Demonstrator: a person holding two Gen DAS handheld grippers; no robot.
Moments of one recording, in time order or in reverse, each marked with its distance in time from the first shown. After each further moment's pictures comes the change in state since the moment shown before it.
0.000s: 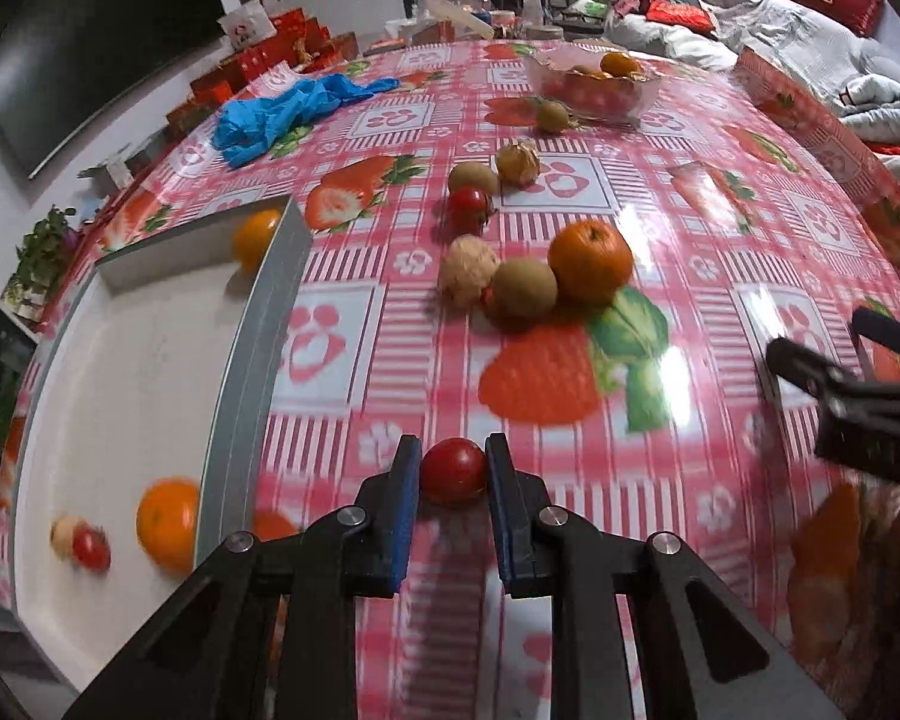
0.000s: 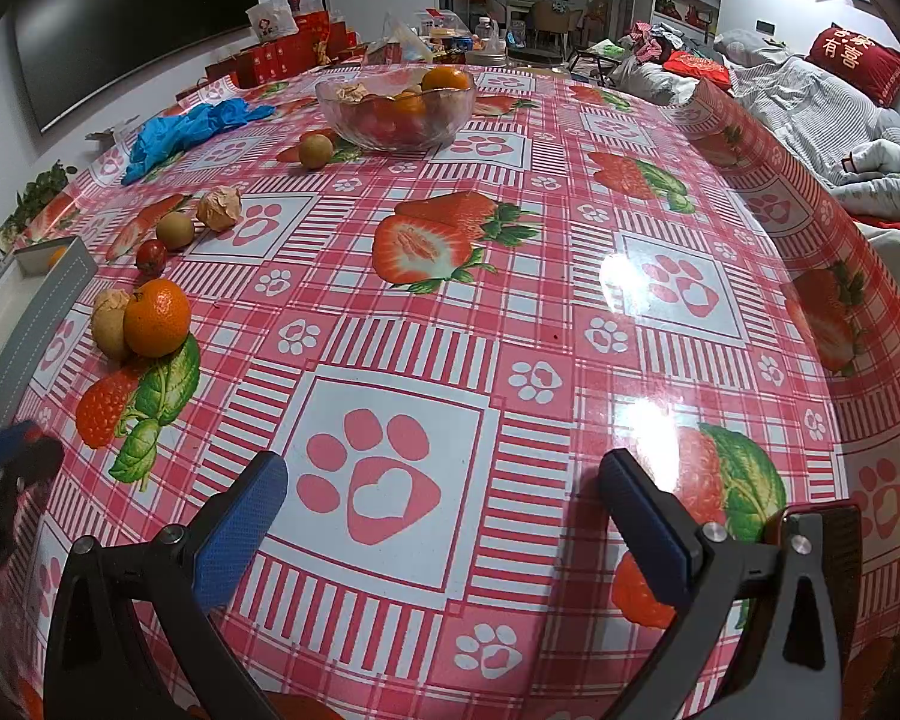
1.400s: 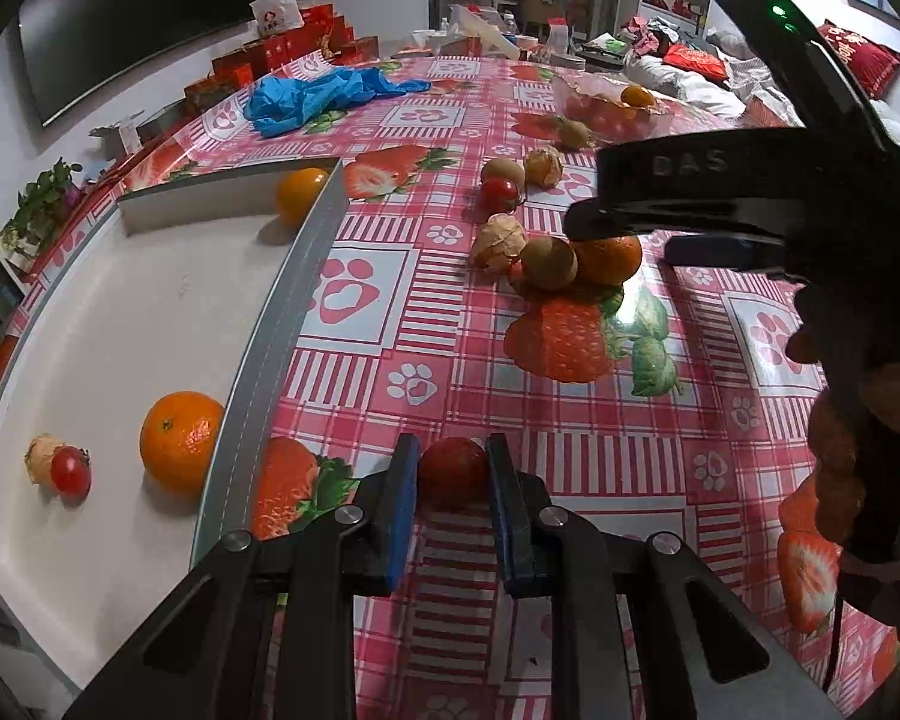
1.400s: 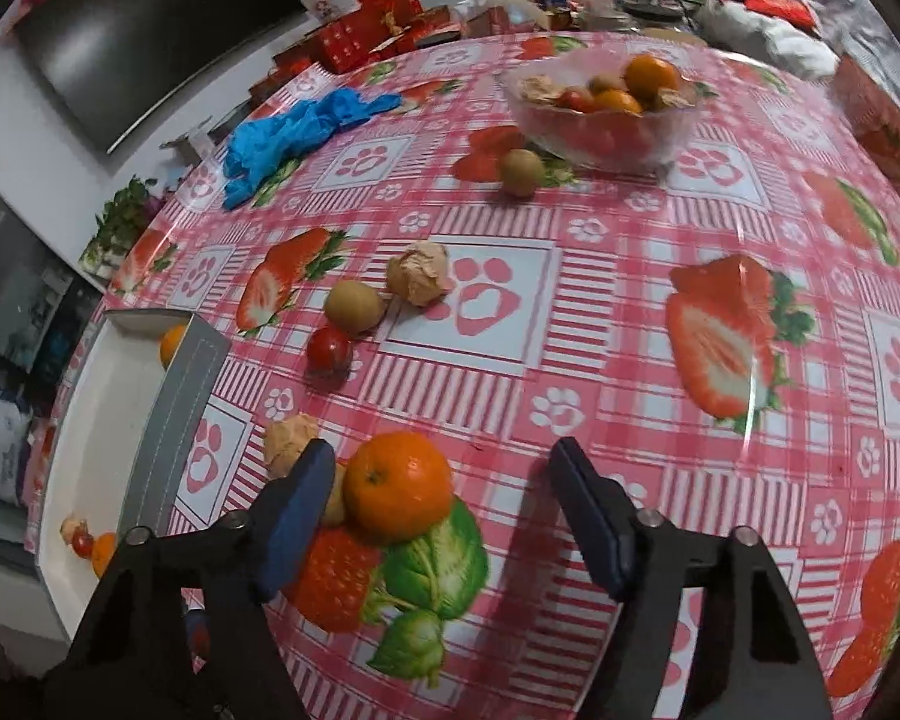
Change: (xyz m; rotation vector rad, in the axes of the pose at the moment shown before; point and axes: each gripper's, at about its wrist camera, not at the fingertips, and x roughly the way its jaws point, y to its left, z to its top) left arm -0.010 0.023 -0.027 -0.108 -0.044 -0.072; right arm 0.036 0.086 0.073 0.040 0.115 0.306
